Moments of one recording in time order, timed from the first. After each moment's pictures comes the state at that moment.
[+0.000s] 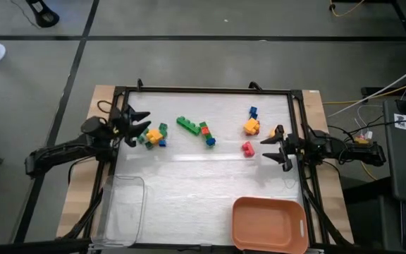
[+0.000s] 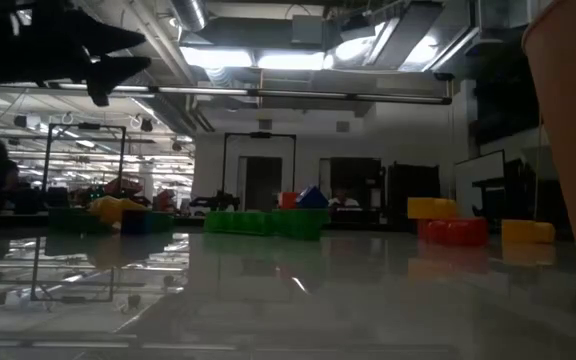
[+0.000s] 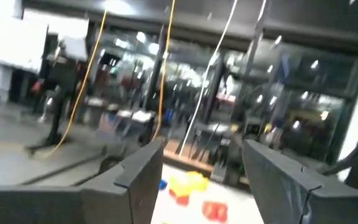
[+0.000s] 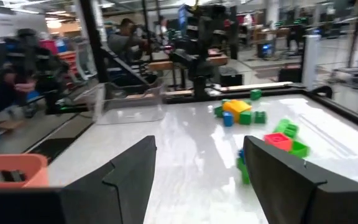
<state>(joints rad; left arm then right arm) 0.39 0.15 0.08 0.32 0.05 -0.25 -0.01 0.01 0.04 0.00 -0.09 0.10</state>
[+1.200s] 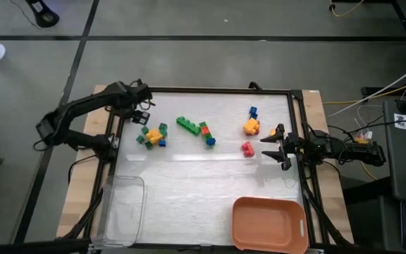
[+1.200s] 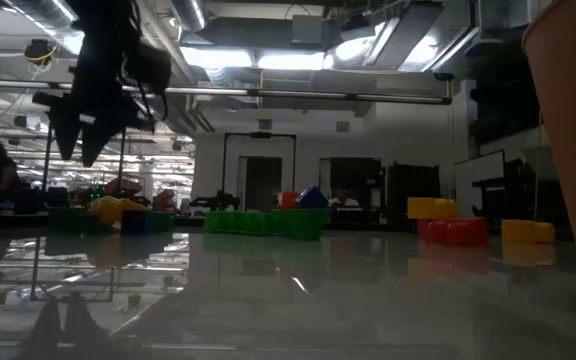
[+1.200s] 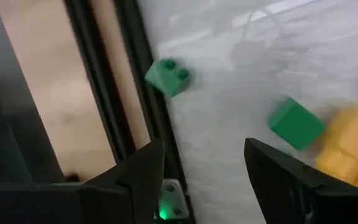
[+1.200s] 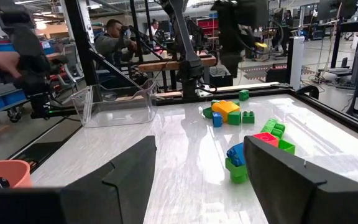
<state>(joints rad) 0.75 1.28 0.95 -1.29 -0.30 -0.61 -0.01 0.01 0.04 0.00 -0.06 0.10</state>
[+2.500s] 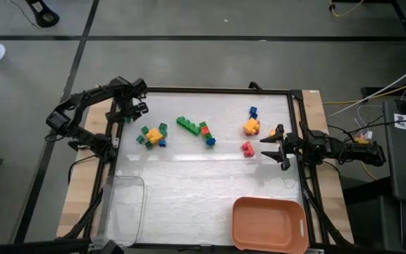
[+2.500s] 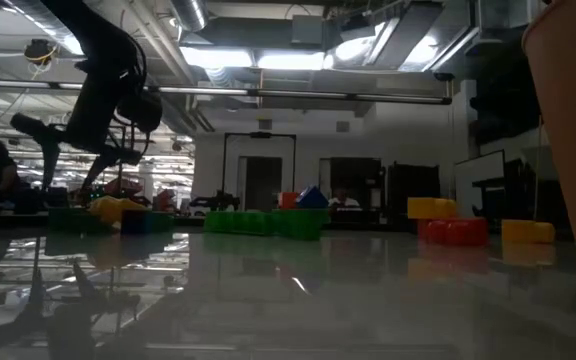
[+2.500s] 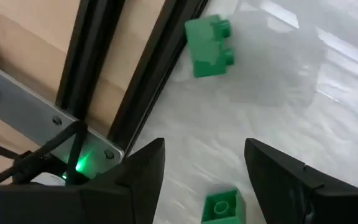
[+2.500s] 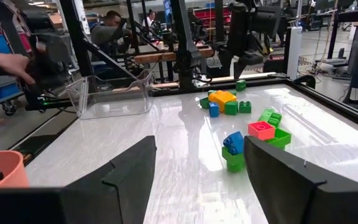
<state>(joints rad) 0.98 1.42 0.87 -1.21 -0.13 -1.12 -0.01 0.01 0.04 -0.05 -0.06 0.10</state>
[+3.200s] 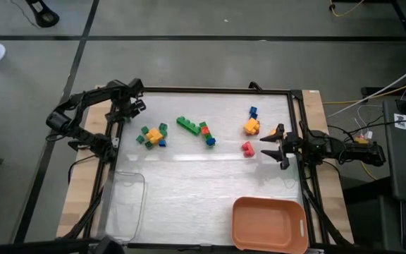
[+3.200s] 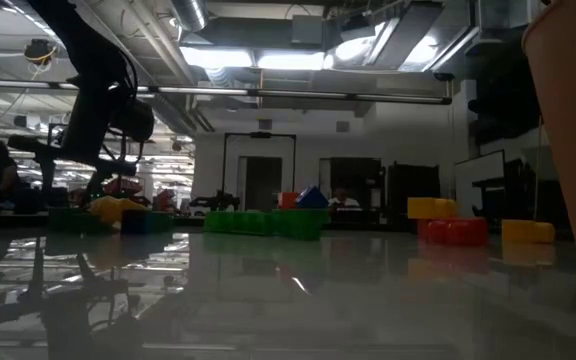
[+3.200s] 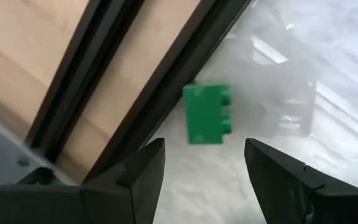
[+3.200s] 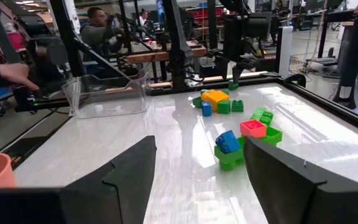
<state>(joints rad) 1.06 1.42 0.79 -1.01 -0.21 -1.14 -0.01 0.01 0.04 -0.06 -0.02 0.10</state>
